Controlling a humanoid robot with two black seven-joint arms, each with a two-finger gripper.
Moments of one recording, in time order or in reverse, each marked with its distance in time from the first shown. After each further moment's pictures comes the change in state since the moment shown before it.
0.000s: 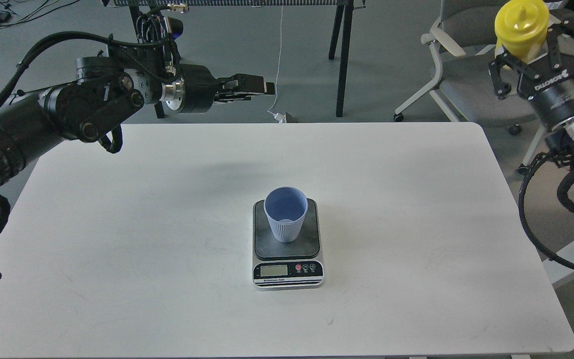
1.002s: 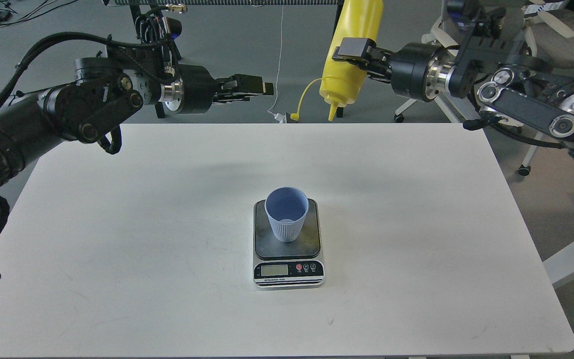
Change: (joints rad) left arm 0.007 0.008 -0.001 0.006 0.002 0.000 0.000; right arm 0.564 0.370 -0.737 -0.185 -0.962 -0.249 -0.030
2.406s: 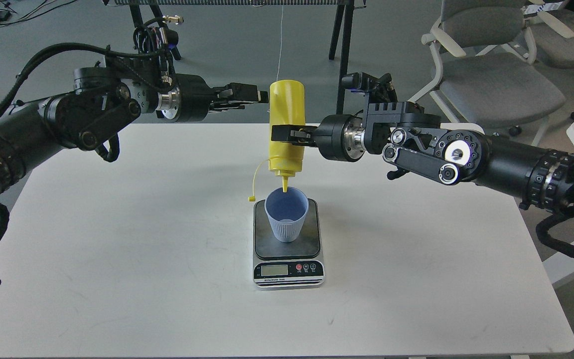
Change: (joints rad) left arm 0.032 0.002 0.001 0.006 -0.001 0.000 0.000; right arm -0.039 0.307 -0.182 -0.166 -0.043 -0.022 -0.003
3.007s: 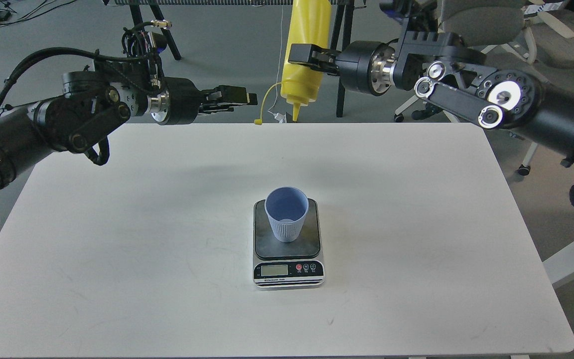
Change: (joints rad) left arm 0.015 0.052 -0.002 -0.002 -0.001 0.000 0.000; right arm 0.174 -0.193 0.191 0.006 0.031 0.002 -0.011
